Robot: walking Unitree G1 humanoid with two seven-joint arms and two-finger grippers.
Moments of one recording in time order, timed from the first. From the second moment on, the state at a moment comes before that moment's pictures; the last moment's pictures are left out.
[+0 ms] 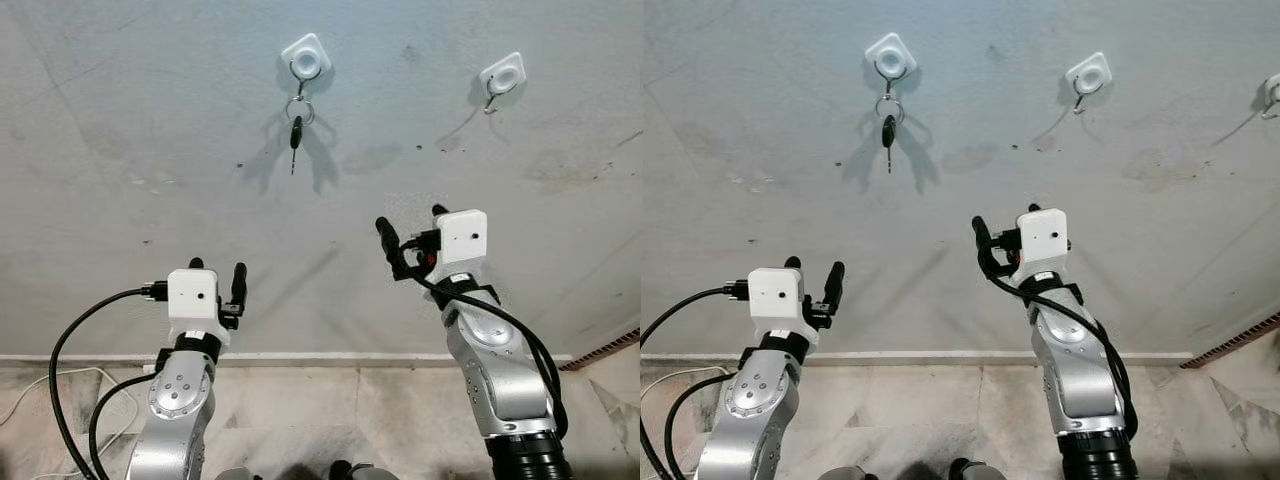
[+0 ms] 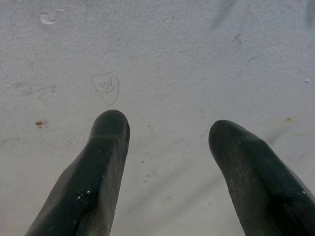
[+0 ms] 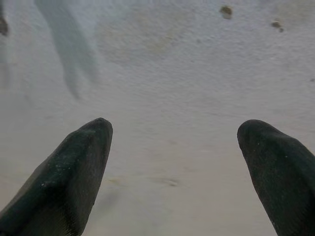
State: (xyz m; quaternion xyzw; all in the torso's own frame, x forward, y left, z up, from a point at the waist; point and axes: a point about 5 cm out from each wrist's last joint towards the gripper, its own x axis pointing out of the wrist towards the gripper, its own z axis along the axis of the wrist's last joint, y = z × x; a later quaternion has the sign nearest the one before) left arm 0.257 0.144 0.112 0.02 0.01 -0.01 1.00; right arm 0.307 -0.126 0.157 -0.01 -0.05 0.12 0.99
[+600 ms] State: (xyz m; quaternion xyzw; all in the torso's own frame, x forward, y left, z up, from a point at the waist) left arm 0.257 0.148 0.110 0.02 0.02 -0.01 1.00; right arm 0.307 -0.131 0.149 -0.02 -0.03 0.12 0.99
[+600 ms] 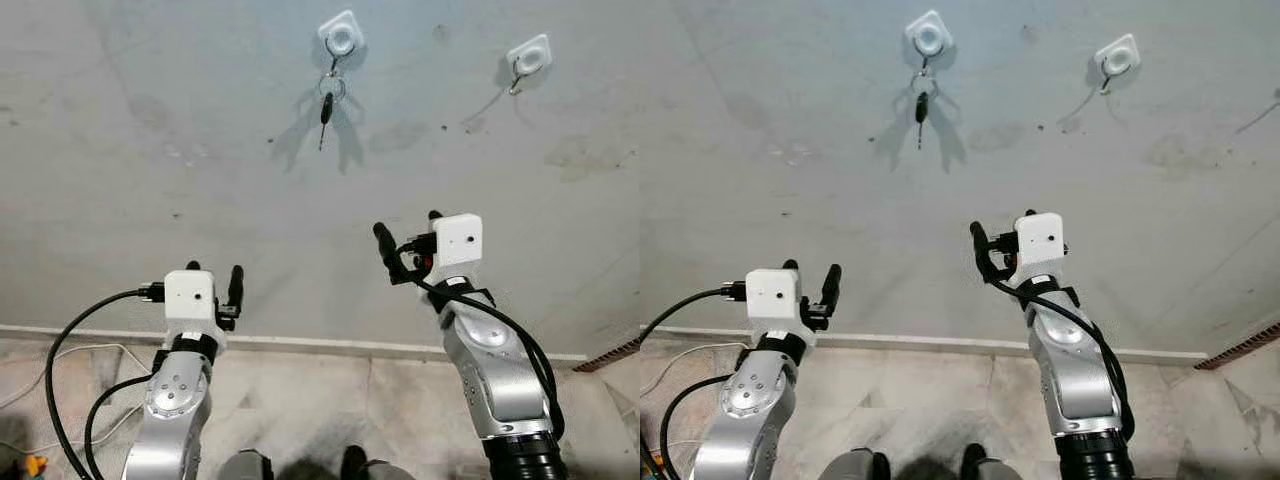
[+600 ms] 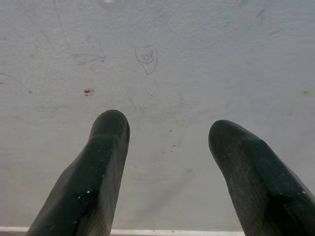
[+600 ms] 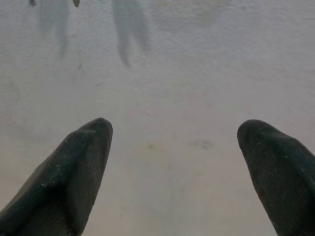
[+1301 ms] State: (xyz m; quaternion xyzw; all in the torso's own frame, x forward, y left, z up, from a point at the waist) left arm 0.259 0.140 0.112 0.01 0.02 -0.02 1.00; right arm 0.309 -0.143 0.149 -0.01 -0.02 0.11 0.99
